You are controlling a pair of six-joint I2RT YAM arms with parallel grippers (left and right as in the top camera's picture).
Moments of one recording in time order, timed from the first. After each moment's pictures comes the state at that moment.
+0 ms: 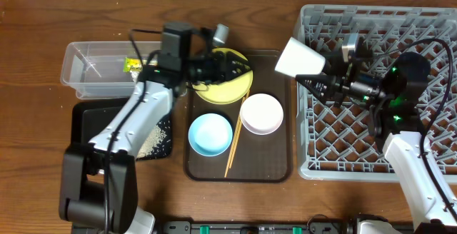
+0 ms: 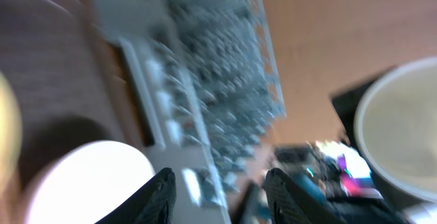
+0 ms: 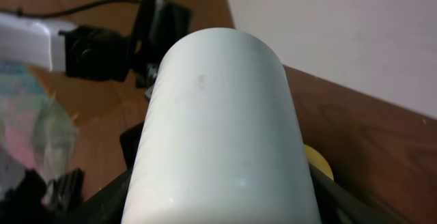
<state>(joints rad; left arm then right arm) -0.23 1.69 1.14 -0.11 1.00 -0.62 -0.04 1.32 0.79 0.37 -1.21 0.21</state>
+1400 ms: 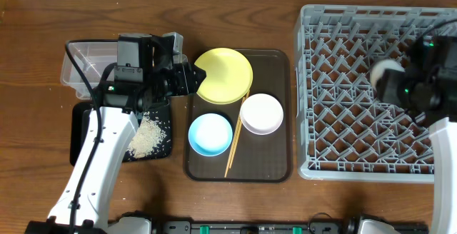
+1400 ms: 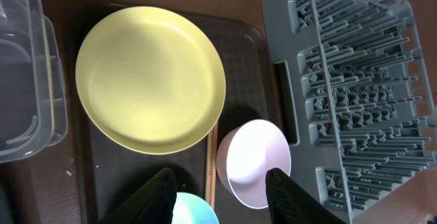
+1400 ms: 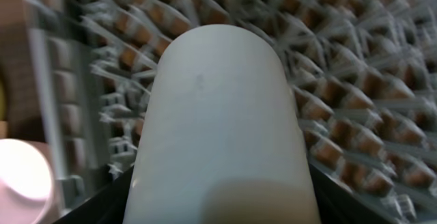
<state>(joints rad) -0.11 1.38 1.14 -0.63 0.53 -0.30 -0.22 1.33 1.32 -1.05 -0.03 0.06</state>
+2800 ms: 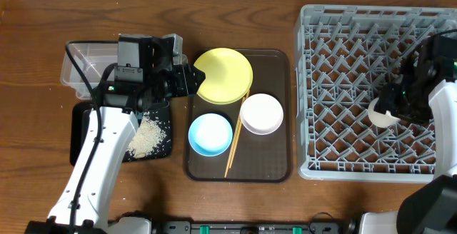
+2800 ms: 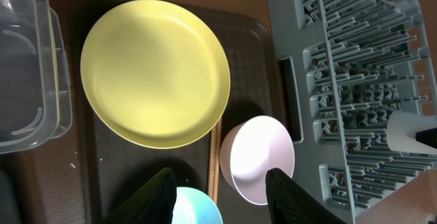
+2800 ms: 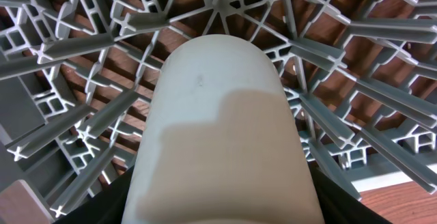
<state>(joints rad) -0.11 1.38 1.14 -0.65 0.52 -0.30 -0.29 1.59 1.35 -1.21 0.00 0.06</state>
